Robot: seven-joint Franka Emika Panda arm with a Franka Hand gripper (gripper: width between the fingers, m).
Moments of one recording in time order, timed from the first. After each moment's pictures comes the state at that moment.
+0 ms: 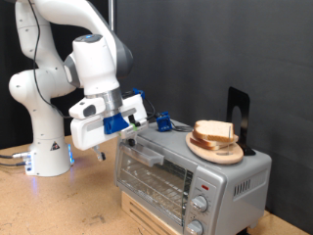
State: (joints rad) arm 0.29 -0.21 -0.32 -2.58 0.19 2.55 0.65
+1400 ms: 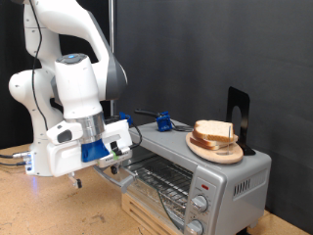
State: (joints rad) arm 0.24 0.00 -0.39 -2.46 0.24 2.59 0.58
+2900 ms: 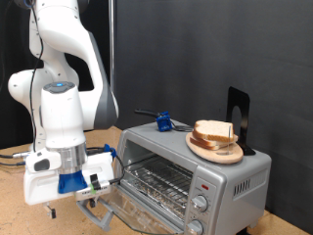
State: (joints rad) arm 0.17 0.20 -0.41 -2.43 0.25 2.75 0.54
